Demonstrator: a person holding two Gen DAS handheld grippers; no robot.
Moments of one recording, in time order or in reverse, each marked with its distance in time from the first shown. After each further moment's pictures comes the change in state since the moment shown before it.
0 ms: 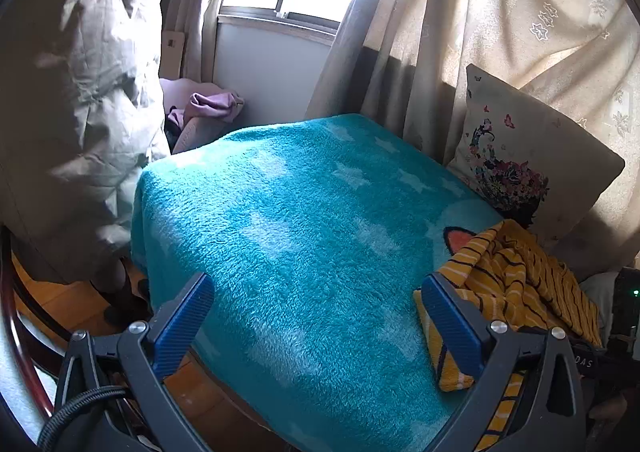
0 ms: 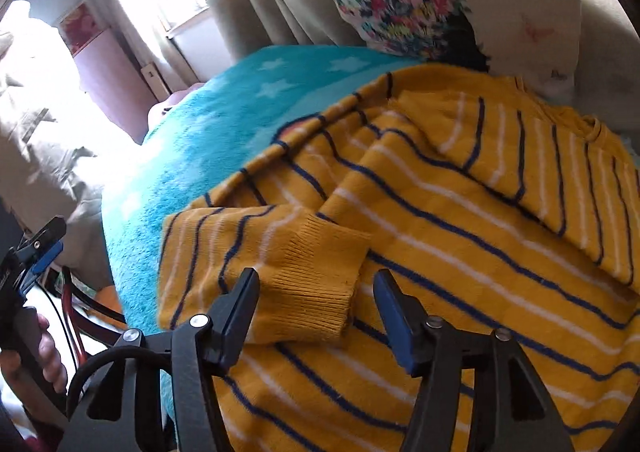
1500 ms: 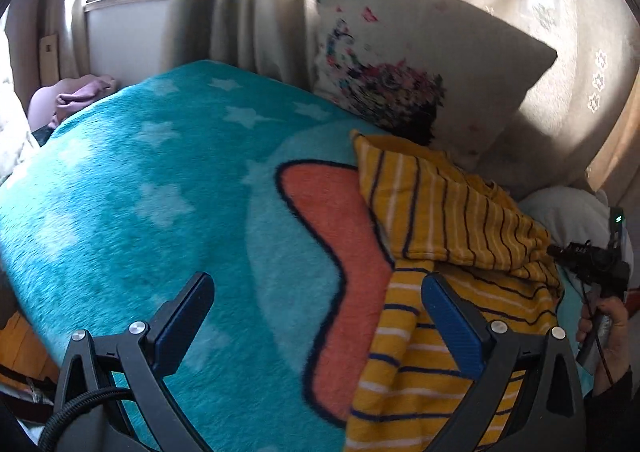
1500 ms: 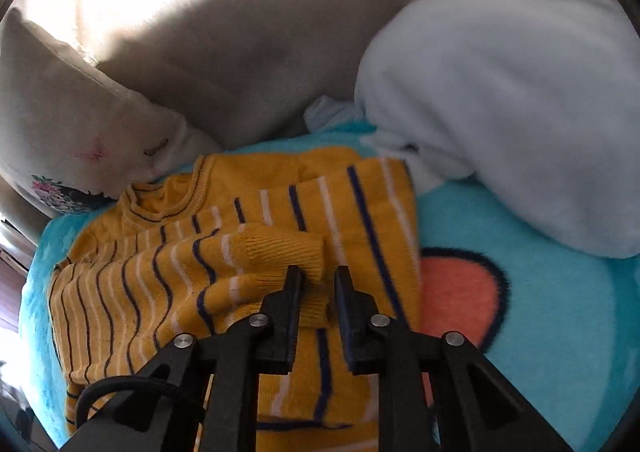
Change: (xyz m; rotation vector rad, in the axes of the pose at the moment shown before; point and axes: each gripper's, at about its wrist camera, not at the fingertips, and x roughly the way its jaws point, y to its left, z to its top) left arm 0.063 -0.162 -0.025 0.262 0.213 -0.264; right arm -0.128 -0.276 -0.011 0.550 -0.213 -0.473
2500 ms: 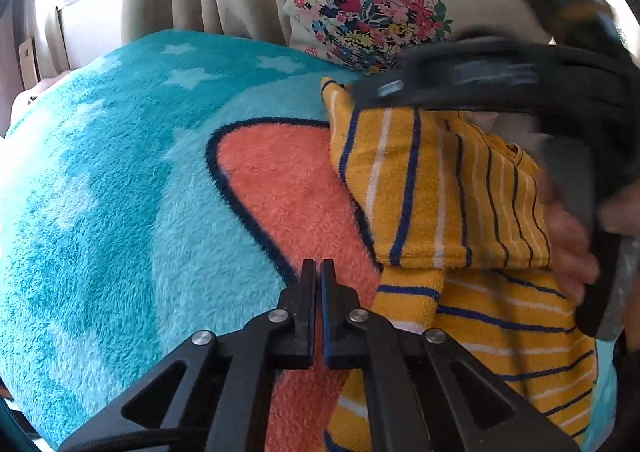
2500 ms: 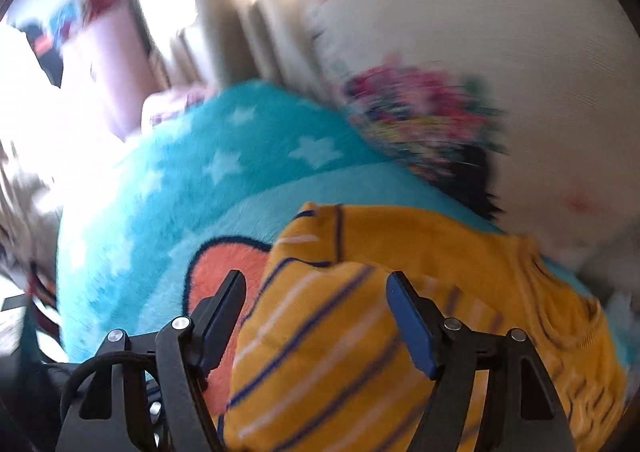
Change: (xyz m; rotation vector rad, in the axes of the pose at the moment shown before) left arm 0.075 -0.034 0.002 0.041 0.095 0.035; right arm 0.047 0.316 -0.038 -0.816 0.114 0.446
